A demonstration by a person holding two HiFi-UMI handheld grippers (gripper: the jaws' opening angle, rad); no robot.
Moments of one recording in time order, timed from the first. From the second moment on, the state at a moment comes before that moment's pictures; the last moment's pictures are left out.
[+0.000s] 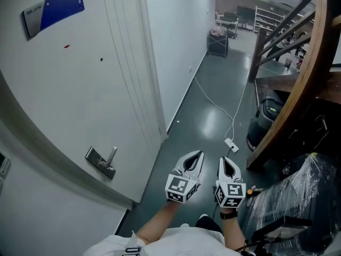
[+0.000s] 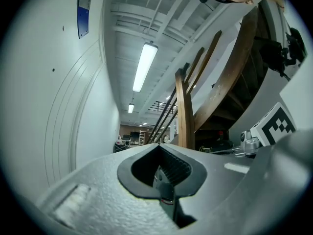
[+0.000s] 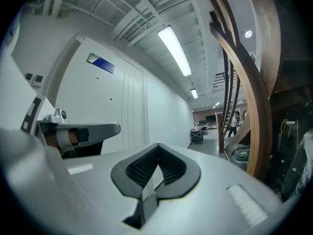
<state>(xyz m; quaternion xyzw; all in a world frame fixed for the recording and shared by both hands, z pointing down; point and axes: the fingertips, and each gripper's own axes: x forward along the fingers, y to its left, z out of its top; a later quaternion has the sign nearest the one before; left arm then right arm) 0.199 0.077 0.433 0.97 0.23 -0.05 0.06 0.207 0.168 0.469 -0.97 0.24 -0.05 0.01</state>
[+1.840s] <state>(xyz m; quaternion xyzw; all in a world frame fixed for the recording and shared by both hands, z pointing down) -0.012 -0.262 0.448 0.88 -0.47 -0.05 0.00 0.082 -0.256 0.478 -0.57 0.82 -0.03 -0.03</state>
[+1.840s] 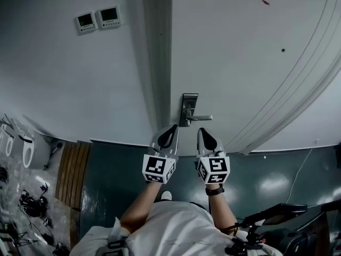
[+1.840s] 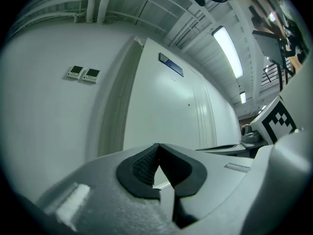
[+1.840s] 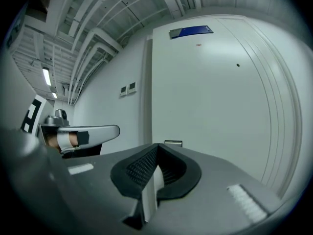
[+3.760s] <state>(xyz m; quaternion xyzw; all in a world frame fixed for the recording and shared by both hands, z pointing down) -0.009 -0.443 0.492 0.83 -0.56 0.02 0.02 0.085 -0.334 0.630 -0.47 0.85 -0.24 -0.10</state>
